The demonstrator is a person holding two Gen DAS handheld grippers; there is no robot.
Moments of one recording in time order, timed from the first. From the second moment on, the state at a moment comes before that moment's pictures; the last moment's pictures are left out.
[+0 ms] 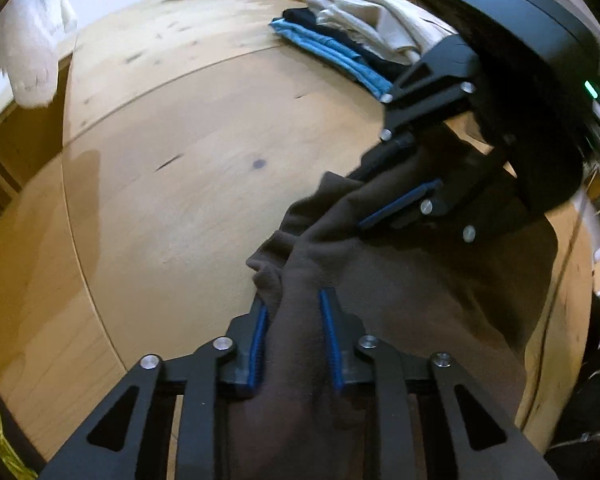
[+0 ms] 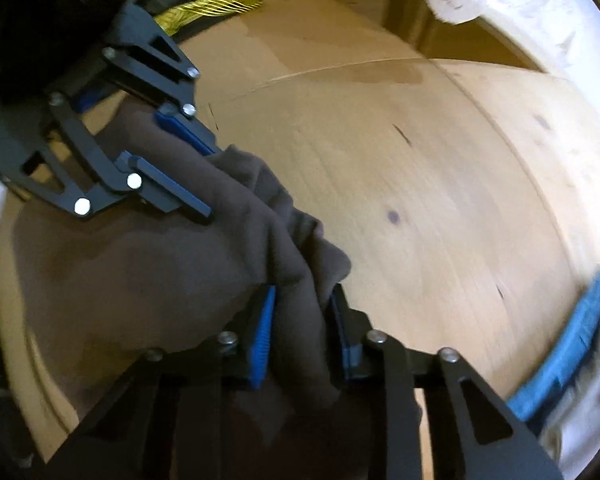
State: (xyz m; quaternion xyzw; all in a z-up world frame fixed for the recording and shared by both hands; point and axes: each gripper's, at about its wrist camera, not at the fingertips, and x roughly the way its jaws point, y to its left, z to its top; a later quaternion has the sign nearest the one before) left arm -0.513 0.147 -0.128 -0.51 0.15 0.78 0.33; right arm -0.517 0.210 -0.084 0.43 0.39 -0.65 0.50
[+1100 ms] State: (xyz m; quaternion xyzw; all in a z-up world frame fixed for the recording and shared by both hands) left arm -0.205 0.135 -0.031 -0.42 0.21 0.83 0.30; right arm -0.264 0.466 0.027 0.42 0.14 -0.78 0.44
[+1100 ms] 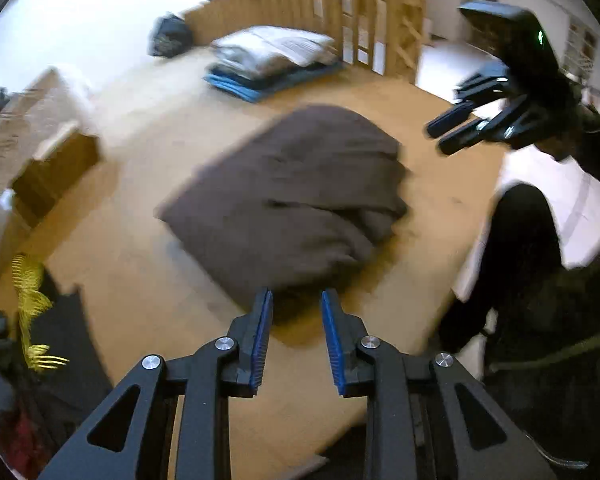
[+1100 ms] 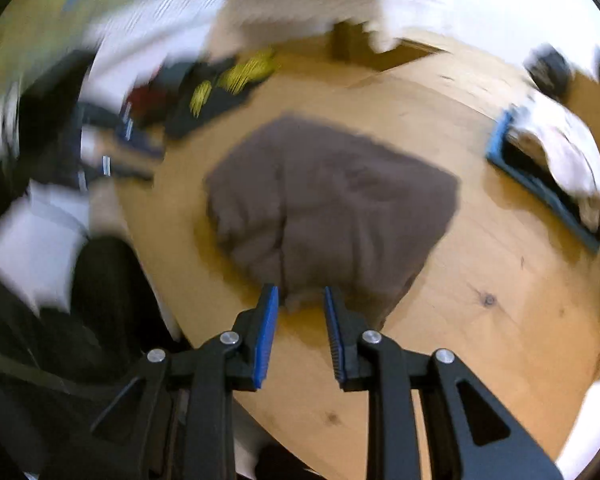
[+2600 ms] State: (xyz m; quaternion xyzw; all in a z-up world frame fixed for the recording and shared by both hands) left arm -0.232 0.187 -0.115 -0.47 0.26 0.75 0.38; right arm -0.264 0.379 -0.071 0.47 0.24 -0.76 0.38
